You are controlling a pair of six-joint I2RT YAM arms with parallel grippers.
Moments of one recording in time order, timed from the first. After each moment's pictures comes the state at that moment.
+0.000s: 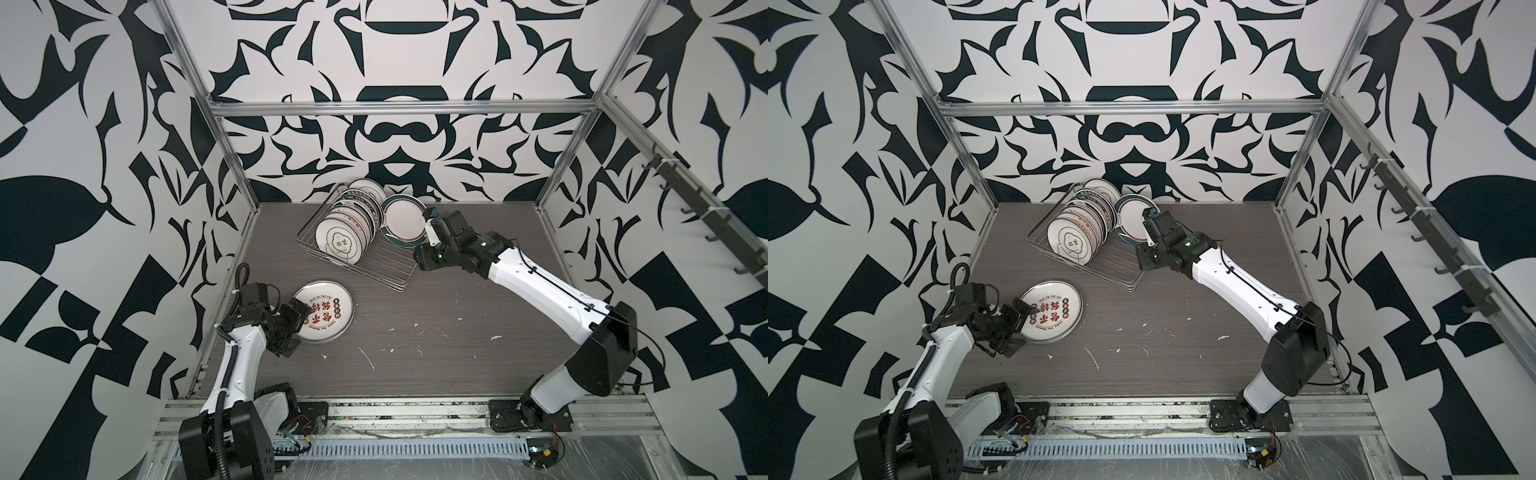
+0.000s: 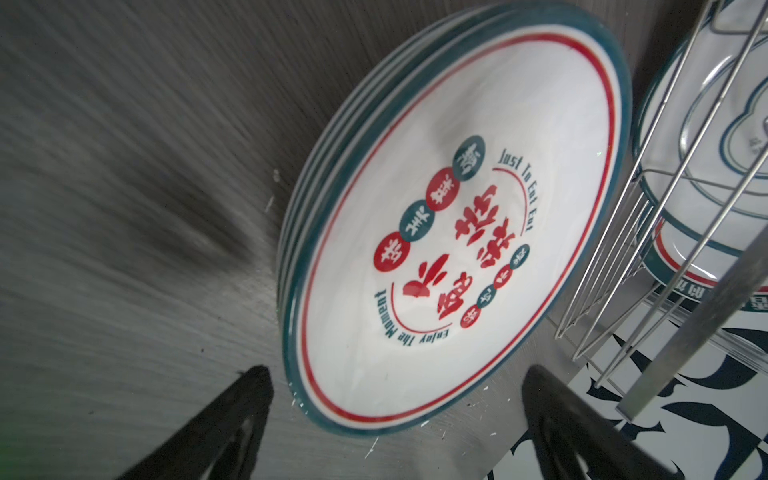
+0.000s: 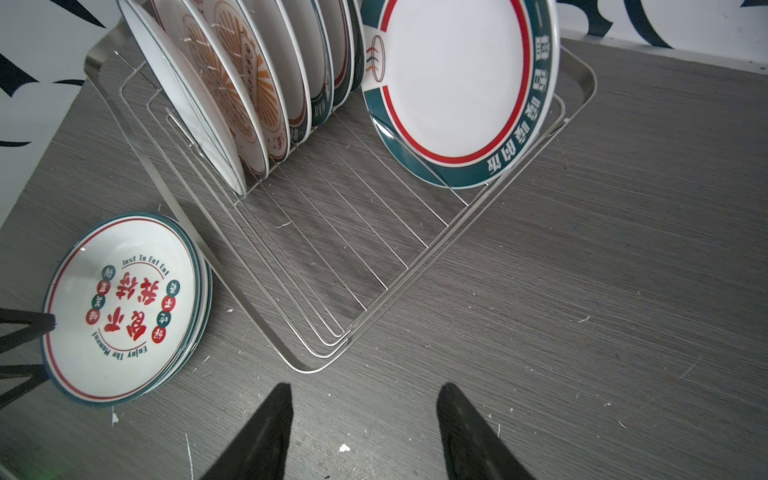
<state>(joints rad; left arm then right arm) 0.23 1.02 0.58 -0.78 0.46 -0.83 0.65 1.58 1.46 -0.72 0.04 0.31</state>
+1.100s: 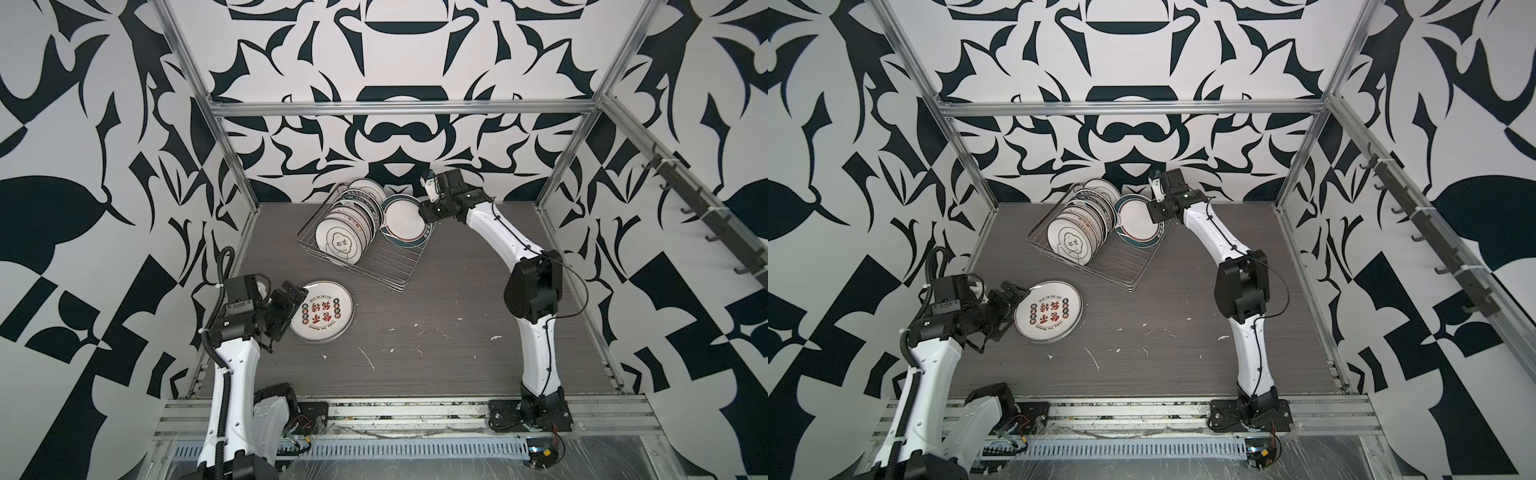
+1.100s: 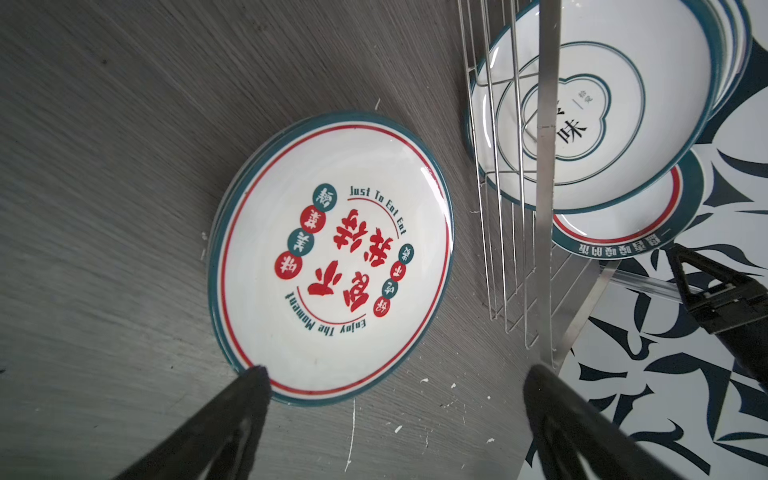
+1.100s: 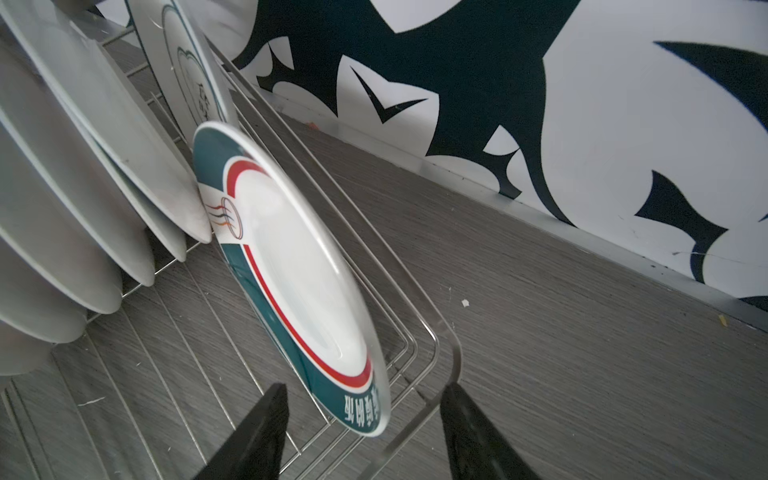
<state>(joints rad) 0.23 0.85 0.72 -0.84 0.44 -0.74 0.37 2.19 2.11 -0.68 -0.06 -0.07</state>
